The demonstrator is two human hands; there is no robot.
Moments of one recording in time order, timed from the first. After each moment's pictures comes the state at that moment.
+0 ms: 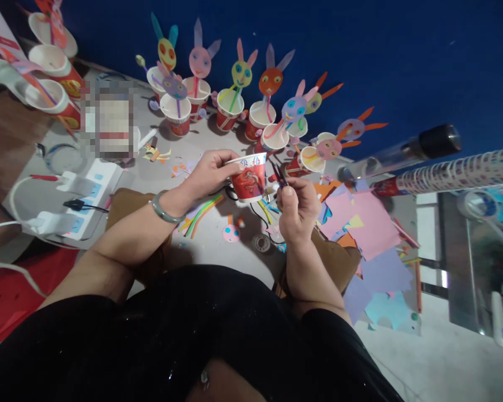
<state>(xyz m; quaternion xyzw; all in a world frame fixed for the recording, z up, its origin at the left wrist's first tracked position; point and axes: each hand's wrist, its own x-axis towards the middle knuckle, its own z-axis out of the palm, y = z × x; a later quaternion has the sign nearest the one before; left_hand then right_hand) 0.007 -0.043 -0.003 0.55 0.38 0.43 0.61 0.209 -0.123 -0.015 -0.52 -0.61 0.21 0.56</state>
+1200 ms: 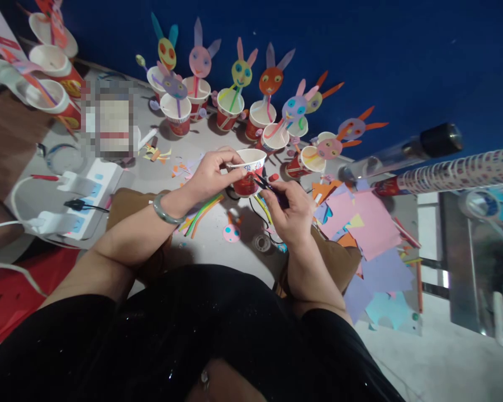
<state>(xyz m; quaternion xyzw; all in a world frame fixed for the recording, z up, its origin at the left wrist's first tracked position) 0.002 -0.040 -0.010 0.68 0.36 0.45 0.45 0.211 -0.123 0.002 -0.53 -0.74 0.05 0.41</state>
